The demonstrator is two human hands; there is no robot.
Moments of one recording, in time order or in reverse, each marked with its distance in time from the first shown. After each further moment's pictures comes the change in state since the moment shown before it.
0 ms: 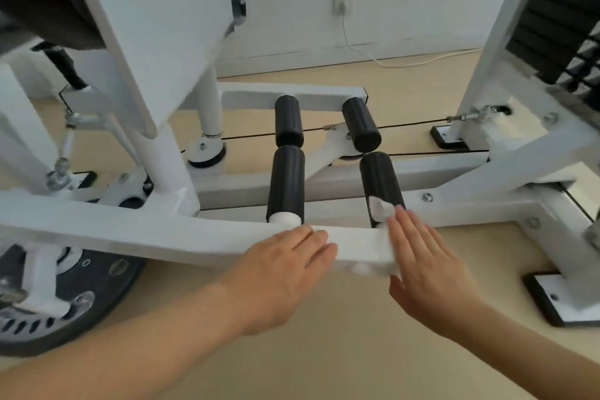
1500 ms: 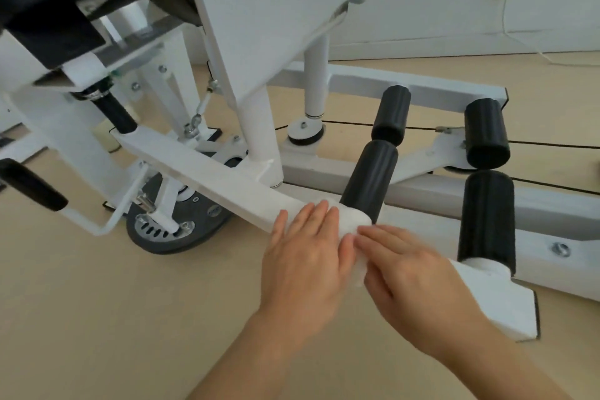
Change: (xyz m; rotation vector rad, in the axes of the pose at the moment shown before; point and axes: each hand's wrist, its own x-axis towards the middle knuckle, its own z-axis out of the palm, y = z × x) left_hand 0.005 0.036 0.001 -0.072 0.125 -1.057; right_hand 0.058 -0.058 -0.027 0.615 0.213 -0.528
